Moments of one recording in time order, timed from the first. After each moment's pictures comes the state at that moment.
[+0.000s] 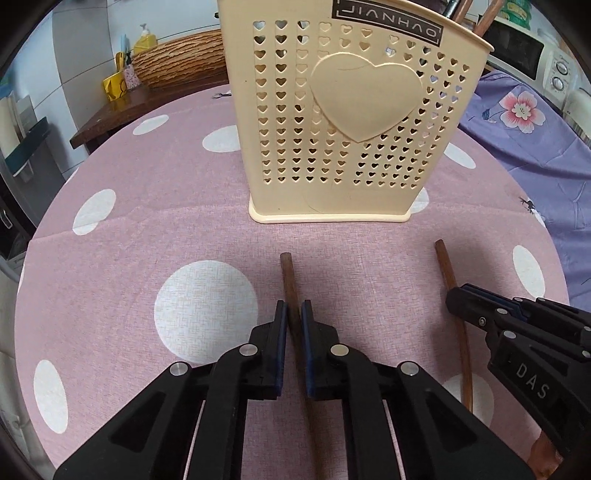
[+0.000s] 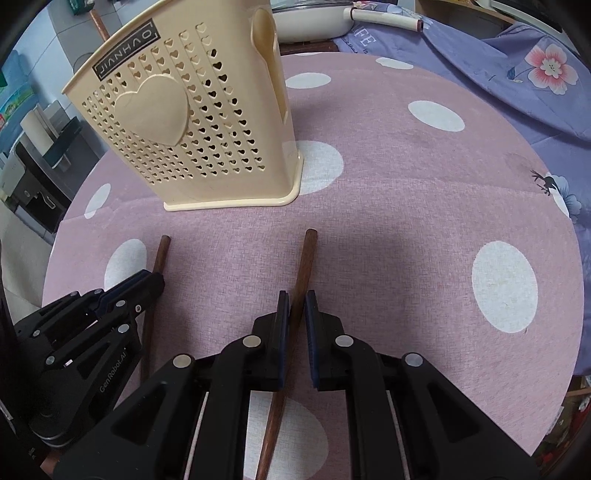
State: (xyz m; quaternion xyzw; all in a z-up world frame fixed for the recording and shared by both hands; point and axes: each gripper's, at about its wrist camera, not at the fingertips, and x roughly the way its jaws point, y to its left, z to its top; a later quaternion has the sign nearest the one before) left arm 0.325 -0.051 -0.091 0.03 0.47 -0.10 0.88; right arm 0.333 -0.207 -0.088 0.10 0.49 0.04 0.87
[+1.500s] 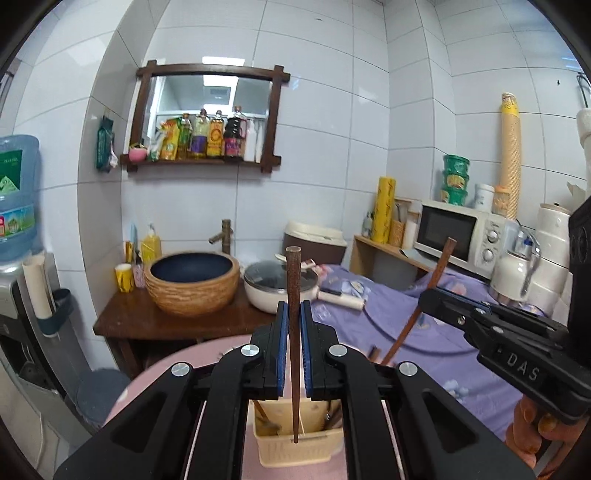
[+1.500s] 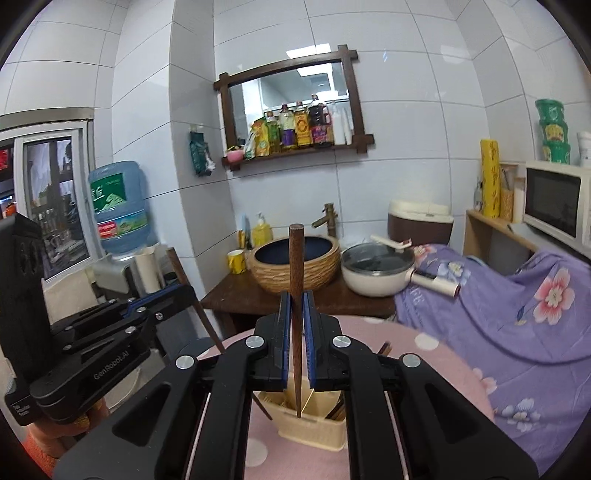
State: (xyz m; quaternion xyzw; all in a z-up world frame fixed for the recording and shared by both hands) left arm 0.289 -0.035 0.233 -0.02 0.13 -0.15 0.98; right arm 0.300 -0.210 0.256 0.05 0.14 0.14 0.98
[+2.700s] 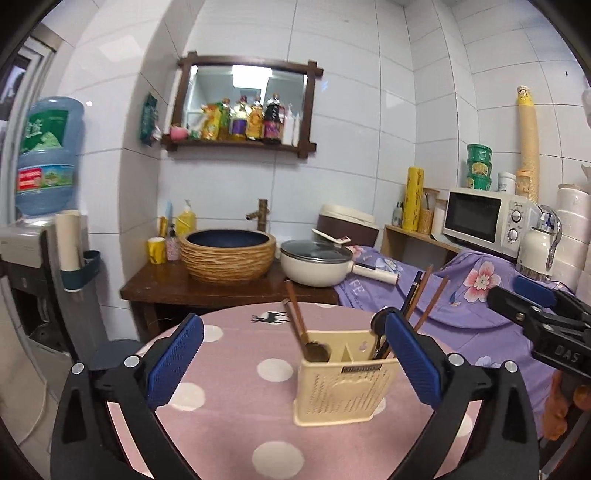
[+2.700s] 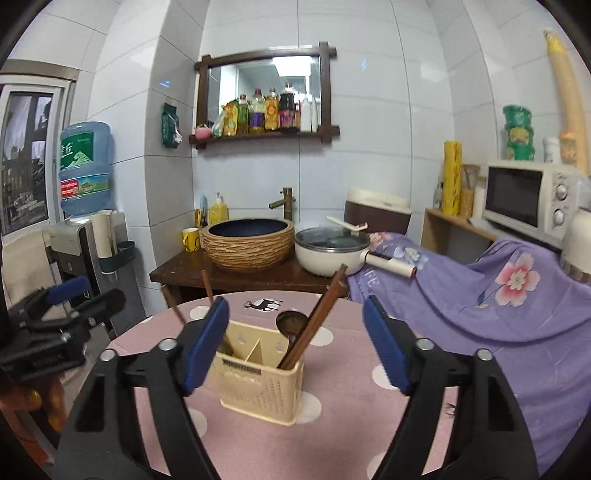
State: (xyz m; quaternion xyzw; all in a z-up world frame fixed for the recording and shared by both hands) left arm 0.230 0.021 0.114 -0.03 0.11 -0.10 0.99; right arm 0.226 -0.212 0.132 0.00 0.11 0.06 0.99
